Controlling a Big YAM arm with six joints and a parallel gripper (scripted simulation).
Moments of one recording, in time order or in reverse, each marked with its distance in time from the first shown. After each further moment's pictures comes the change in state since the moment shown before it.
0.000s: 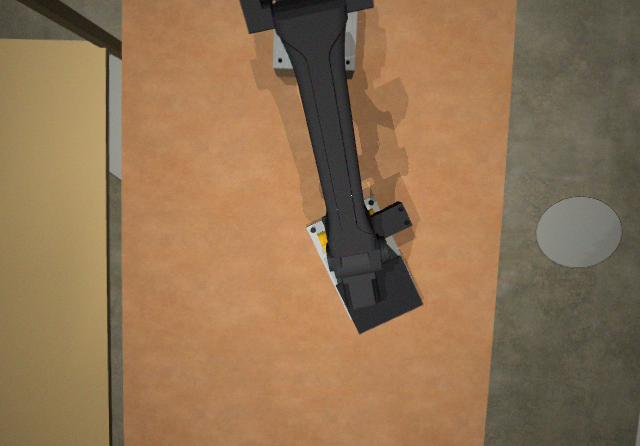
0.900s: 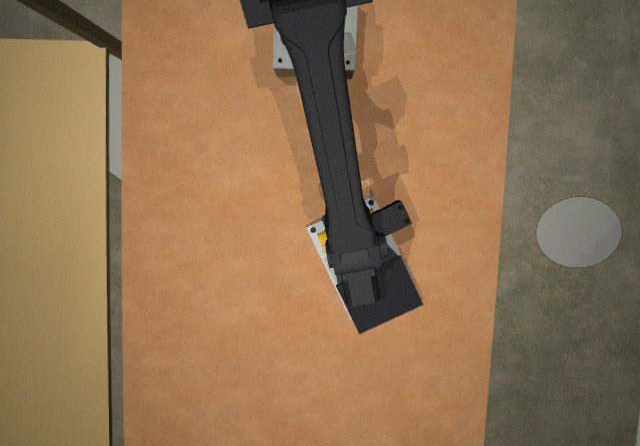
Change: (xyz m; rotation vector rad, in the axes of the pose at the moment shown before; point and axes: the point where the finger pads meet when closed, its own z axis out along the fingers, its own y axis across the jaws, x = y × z) arm 0.000 0.000 0.000 0.020 0.005 -0.001
